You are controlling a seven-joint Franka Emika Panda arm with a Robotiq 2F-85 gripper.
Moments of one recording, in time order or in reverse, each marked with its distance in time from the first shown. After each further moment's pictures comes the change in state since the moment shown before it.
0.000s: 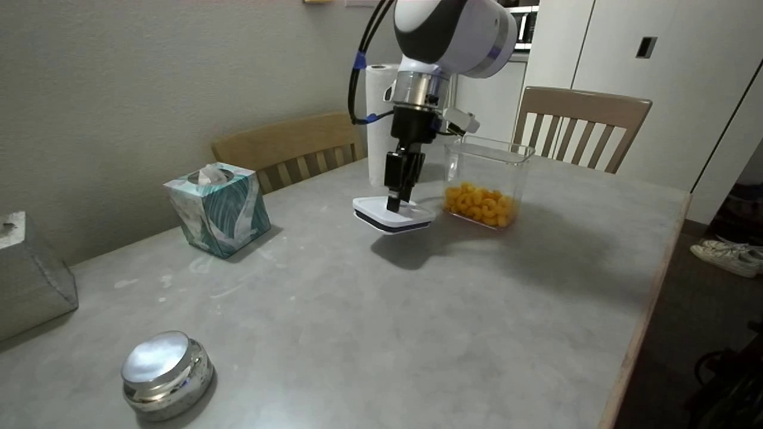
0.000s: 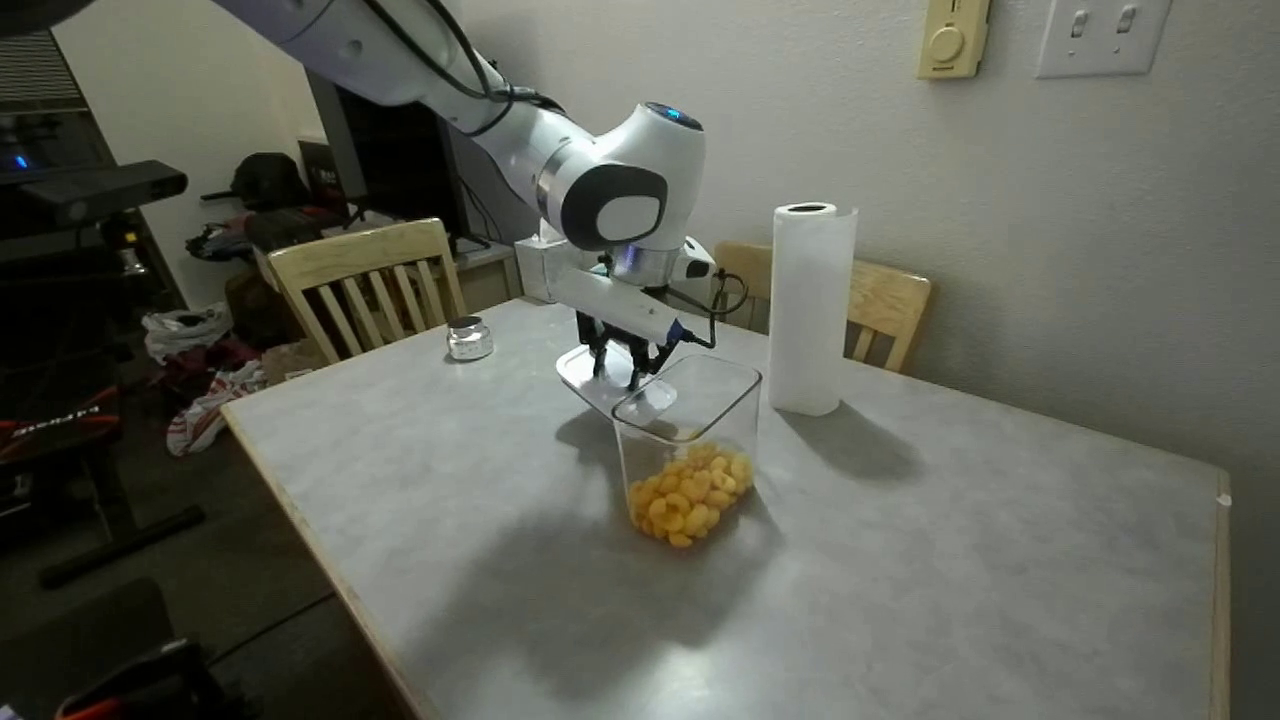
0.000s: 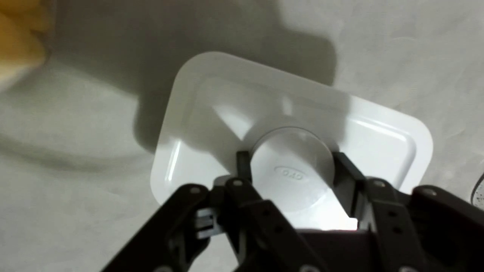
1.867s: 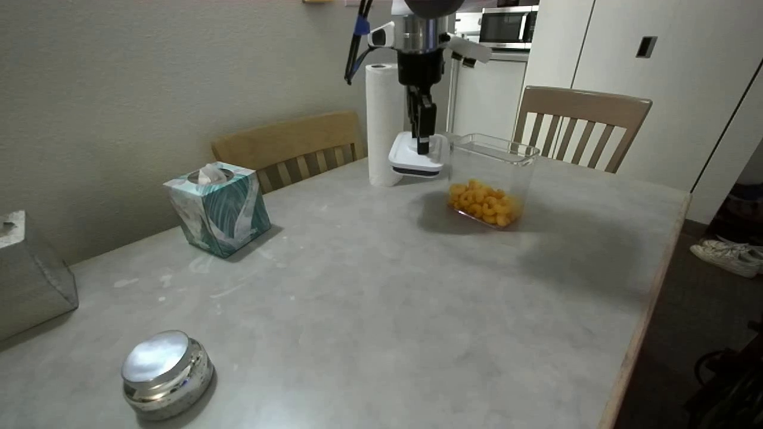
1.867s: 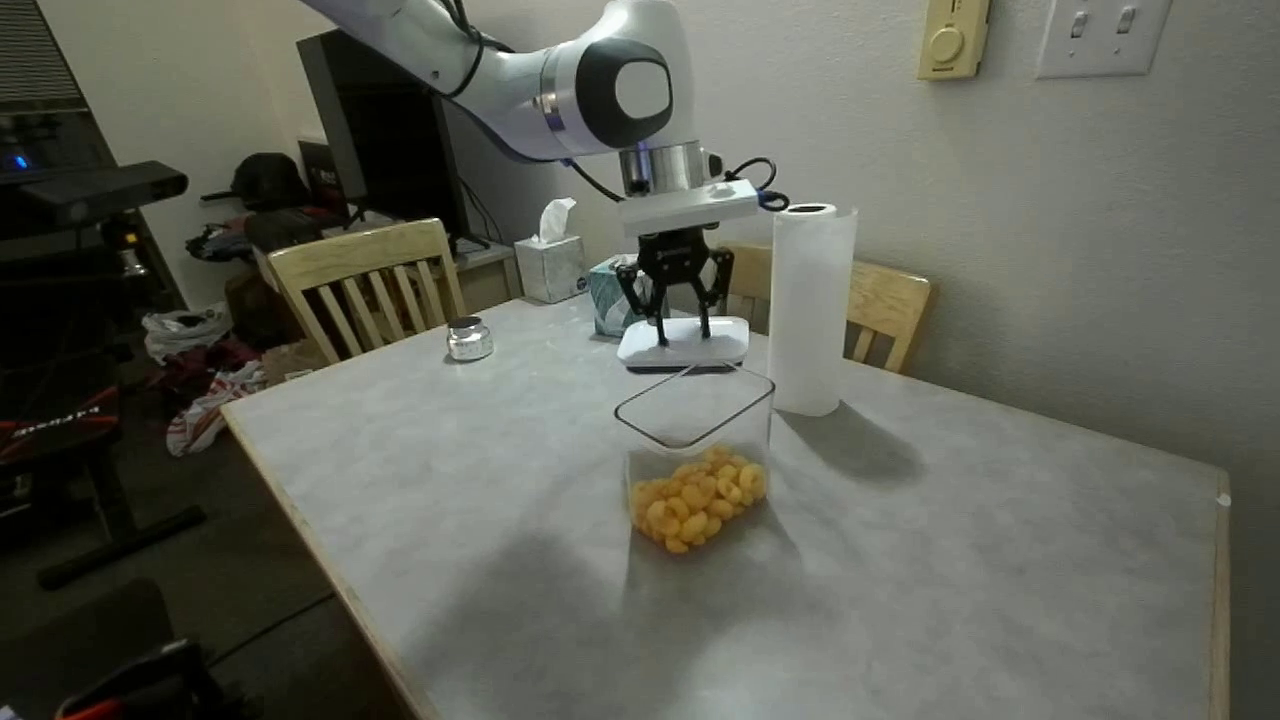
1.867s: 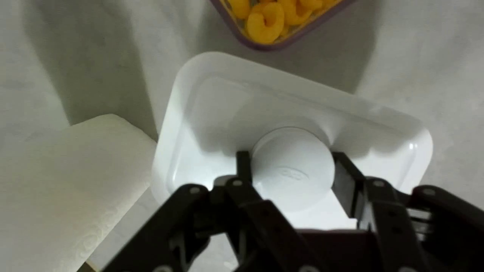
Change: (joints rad) arm 0.096 -0.088 -0.136 0.102 -0.386 -0.098 -0.304
